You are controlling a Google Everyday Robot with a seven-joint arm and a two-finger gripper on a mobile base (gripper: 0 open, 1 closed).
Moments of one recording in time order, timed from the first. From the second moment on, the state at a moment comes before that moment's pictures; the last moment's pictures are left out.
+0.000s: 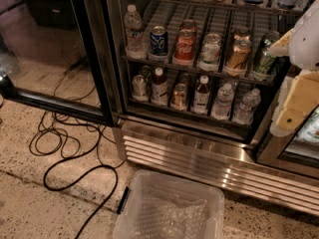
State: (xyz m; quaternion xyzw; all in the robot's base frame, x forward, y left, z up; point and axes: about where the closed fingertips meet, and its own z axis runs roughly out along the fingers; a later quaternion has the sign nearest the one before) arm 0.438 -0.217 0.976 -0.60 0.78 -0.03 0.16
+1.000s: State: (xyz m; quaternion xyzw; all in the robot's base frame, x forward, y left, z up) arm 0.477 -0.205 0.949 -0.53 0.83 -0.05 0.16
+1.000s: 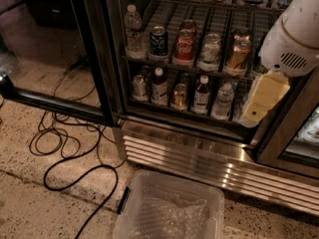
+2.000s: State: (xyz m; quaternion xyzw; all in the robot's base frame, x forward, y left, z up) arm 0.518 -0.174 0.954 -0.45 0.86 -0.07 0.23
